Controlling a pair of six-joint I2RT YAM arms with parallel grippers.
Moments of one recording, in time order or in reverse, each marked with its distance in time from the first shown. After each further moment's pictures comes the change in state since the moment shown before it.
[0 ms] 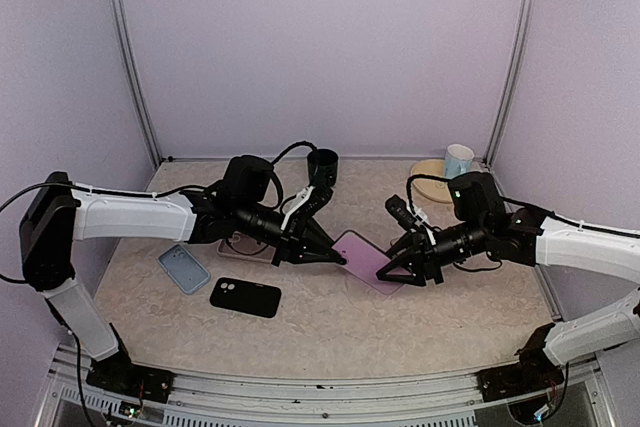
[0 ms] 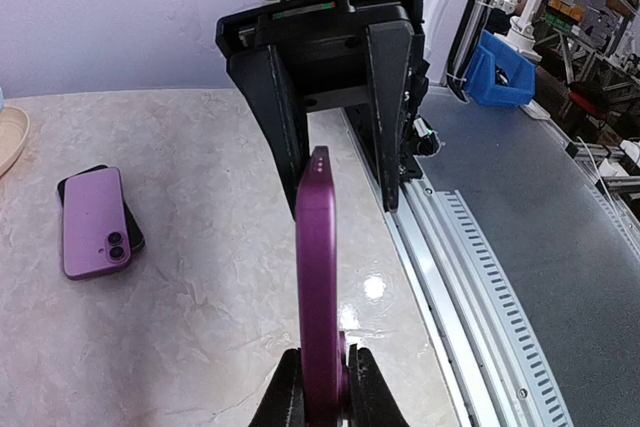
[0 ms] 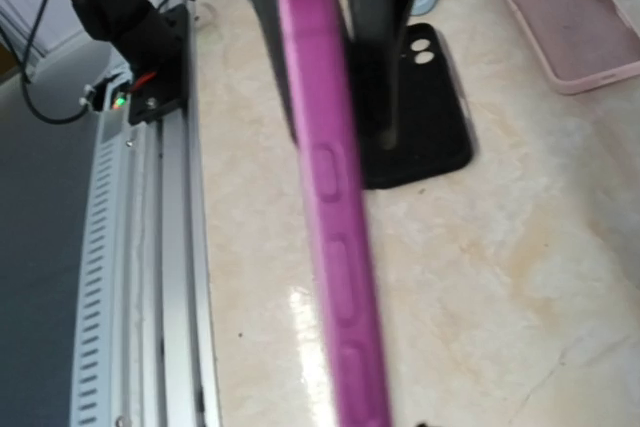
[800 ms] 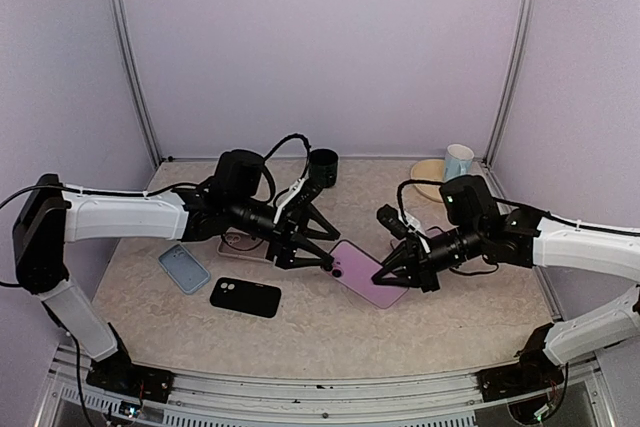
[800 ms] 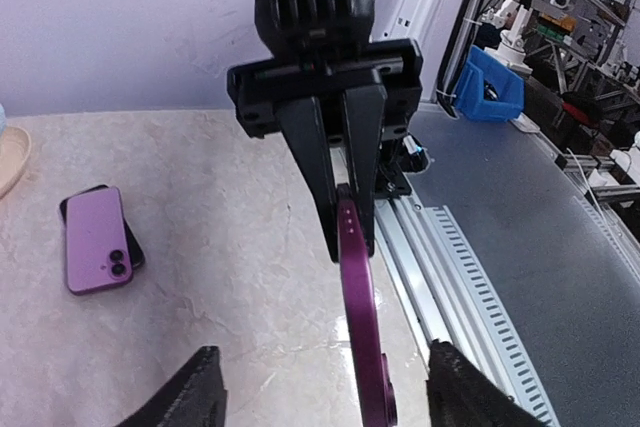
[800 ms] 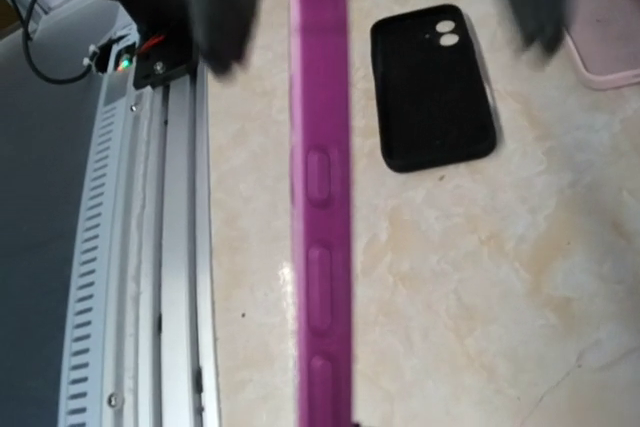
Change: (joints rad) left arm 0.016 -0.028 -0.009 0.011 0.047 -0.030; right arm 0.058 0.015 0.017 -0.027 0.036 -0.056
